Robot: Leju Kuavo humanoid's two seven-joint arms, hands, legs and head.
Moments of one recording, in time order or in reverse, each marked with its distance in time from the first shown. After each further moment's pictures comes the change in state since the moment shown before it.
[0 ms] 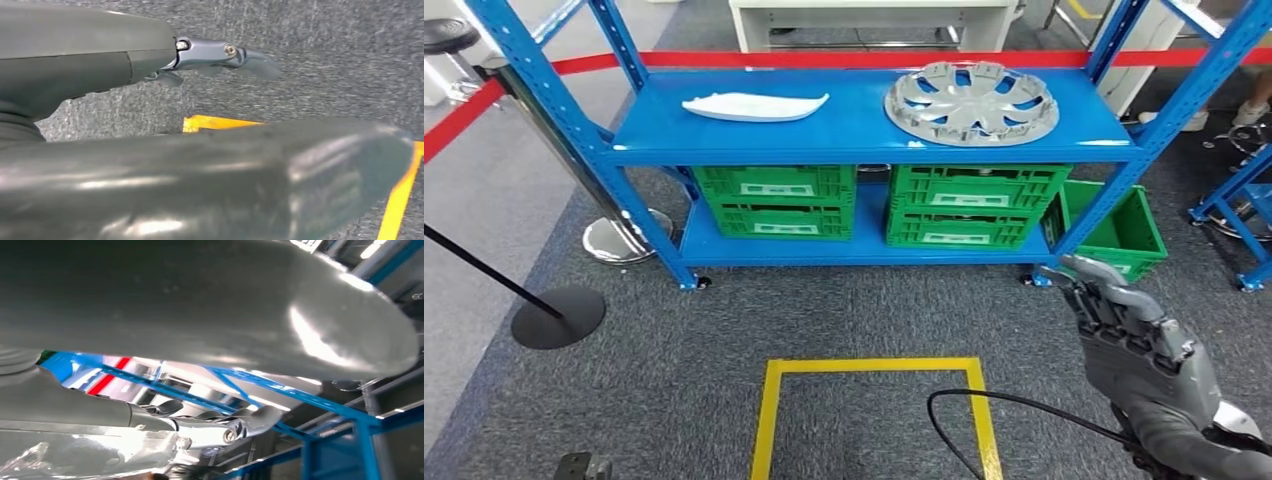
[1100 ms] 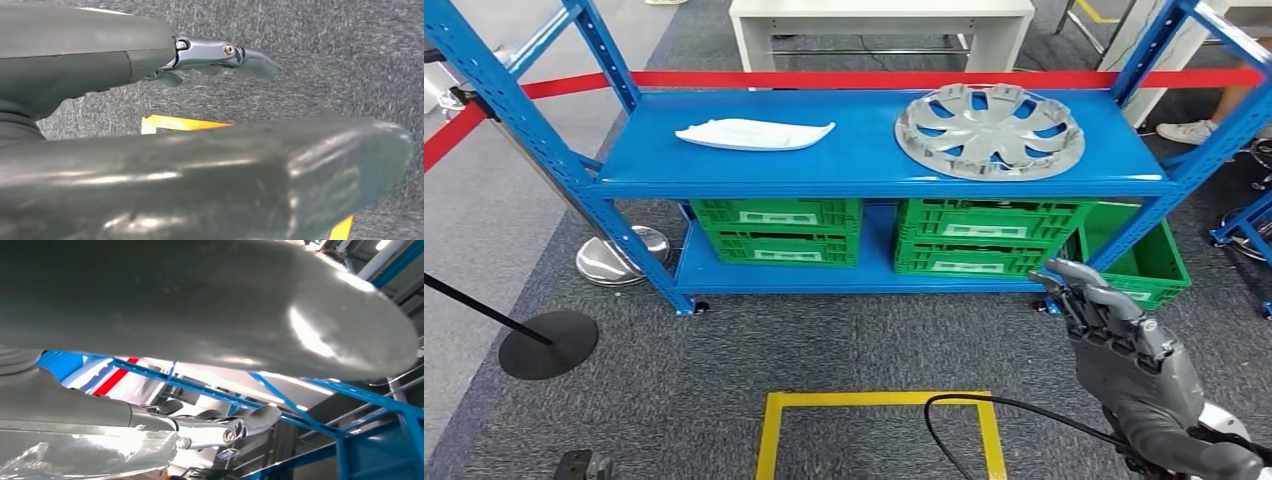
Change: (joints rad) left arm 0.000 0.011 0.010 0.000 -0.021 -0.003 -0.006; right arm 0.021 0.000 0.008 0.027 0.008 -0.001 -0.001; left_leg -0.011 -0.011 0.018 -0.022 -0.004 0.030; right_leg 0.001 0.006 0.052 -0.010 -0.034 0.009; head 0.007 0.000
